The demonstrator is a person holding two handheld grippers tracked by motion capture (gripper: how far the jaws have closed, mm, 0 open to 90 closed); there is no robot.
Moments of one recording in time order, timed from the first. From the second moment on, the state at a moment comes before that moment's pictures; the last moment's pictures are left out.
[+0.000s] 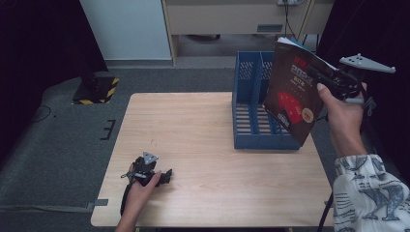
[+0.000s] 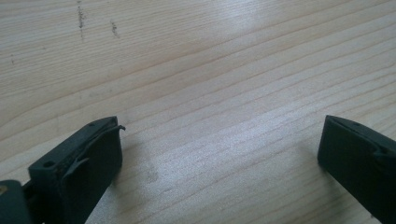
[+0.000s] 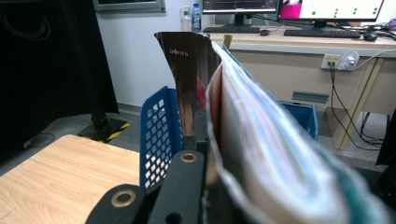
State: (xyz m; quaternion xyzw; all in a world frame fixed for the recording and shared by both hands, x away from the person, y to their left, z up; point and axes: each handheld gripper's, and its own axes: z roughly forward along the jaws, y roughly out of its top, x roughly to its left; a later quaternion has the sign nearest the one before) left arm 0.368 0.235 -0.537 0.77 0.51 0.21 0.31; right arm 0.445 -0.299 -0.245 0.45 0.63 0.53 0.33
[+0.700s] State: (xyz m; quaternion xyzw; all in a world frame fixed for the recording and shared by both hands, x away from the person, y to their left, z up) left arm 0.368 0.235 -0.537 0.77 0.51 0.21 0.31; right arm 0.440 -0.320 -0.247 0.47 0.63 0.51 0.35
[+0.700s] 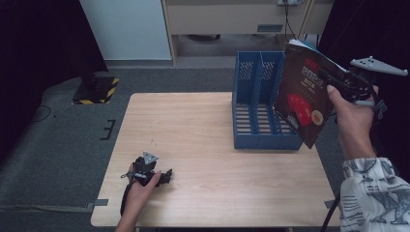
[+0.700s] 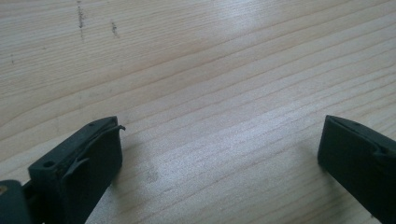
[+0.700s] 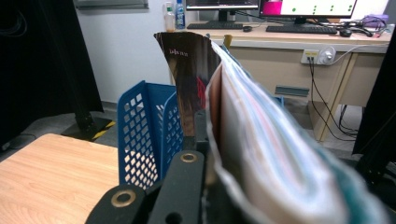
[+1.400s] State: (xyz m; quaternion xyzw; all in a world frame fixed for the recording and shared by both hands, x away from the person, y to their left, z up) left arm 0.368 0.235 -0.537 0.77 0.51 0.21 0.31; right arm 0.441 -0.336 -0.251 0.50 0.62 0.48 0.37
